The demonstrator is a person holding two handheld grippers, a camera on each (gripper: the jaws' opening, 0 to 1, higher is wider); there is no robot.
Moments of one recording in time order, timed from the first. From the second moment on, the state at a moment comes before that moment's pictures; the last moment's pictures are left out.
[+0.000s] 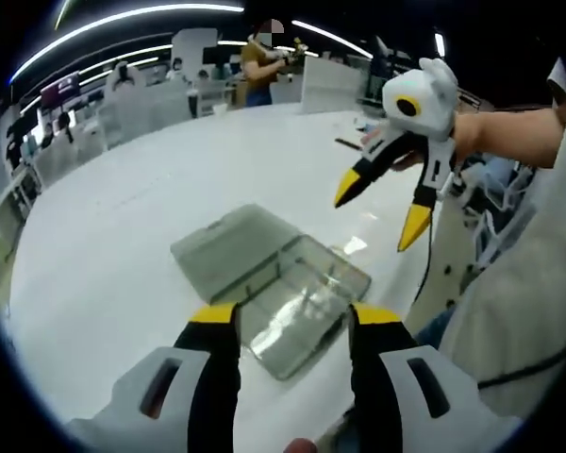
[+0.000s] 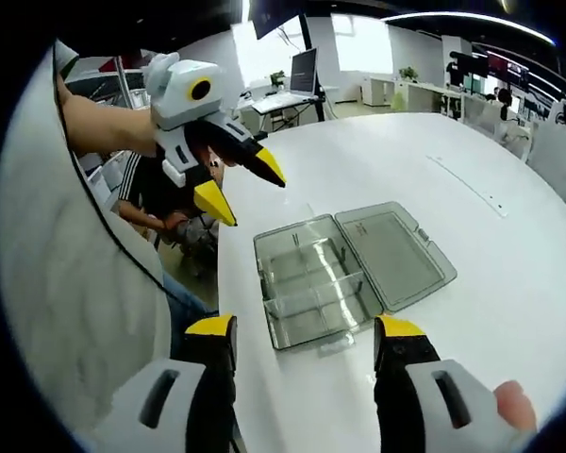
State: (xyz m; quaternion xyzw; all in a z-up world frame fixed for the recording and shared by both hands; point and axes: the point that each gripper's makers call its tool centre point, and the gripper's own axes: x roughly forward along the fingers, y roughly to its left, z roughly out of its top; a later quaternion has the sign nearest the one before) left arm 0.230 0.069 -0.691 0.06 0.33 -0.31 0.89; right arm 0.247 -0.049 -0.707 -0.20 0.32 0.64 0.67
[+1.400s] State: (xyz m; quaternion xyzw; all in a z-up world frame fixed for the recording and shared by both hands) left arm 0.238 0.075 -0.685 0.00 0.35 -0.16 0.92; right arm 0.246 -0.071 -0.699 -0.16 0.25 0.66 0.69
